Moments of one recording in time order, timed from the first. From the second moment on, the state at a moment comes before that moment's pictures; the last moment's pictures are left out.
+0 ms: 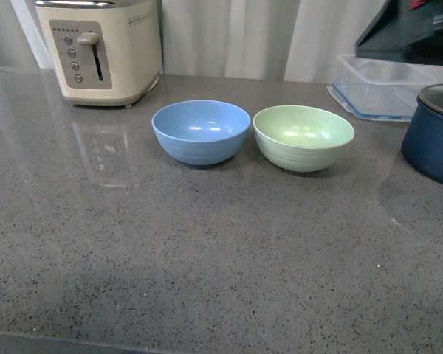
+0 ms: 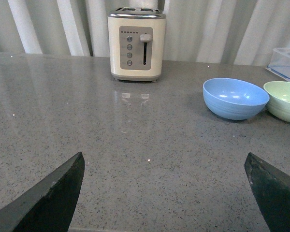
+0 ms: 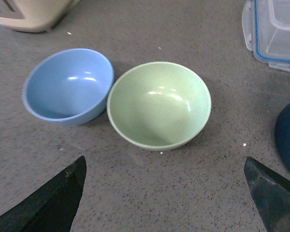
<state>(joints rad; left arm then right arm) 0.00 0.00 0.02 0.00 0.00 0.00 0.30 1.42 0.96 -0.05 0.02 0.10</state>
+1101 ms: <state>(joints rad) 0.00 0.00 0.02 0.00 0.00 0.00 0.23 2.05 1.46 -0.23 0.20 0.19</state>
